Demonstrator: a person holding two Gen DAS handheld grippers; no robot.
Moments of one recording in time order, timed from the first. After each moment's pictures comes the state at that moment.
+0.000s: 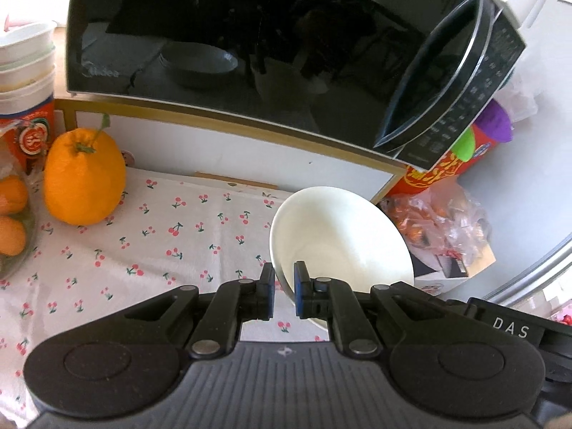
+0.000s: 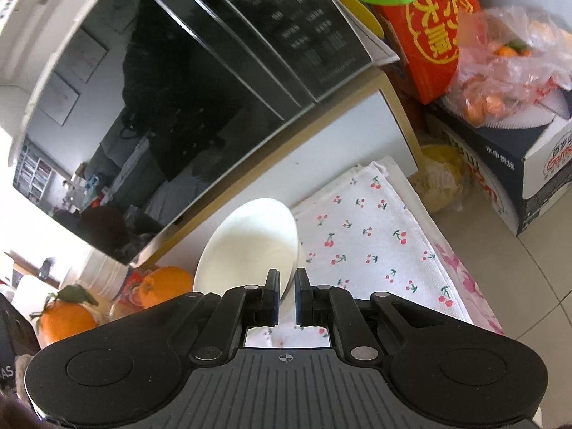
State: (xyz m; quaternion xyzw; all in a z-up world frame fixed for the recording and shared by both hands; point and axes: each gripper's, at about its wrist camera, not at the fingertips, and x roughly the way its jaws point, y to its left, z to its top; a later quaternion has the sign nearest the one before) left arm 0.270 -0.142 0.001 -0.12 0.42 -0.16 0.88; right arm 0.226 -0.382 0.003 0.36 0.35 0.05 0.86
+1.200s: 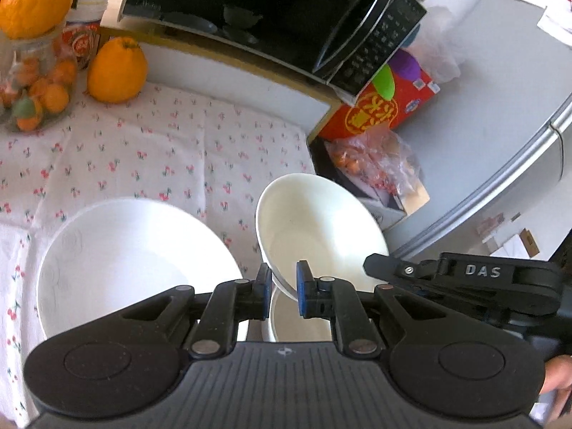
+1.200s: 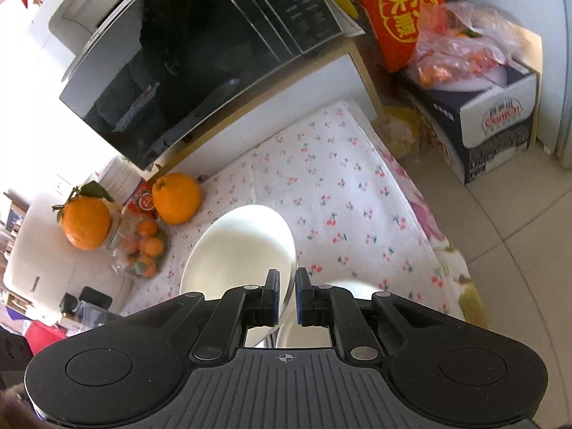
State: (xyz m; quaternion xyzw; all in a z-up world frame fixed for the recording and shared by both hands) left arm 0.105 -0.105 -0.014 -0.16 0.43 -0.24 0.85; right arm 0.067 -0.365 0.016 0.31 0.41 0.05 0.86
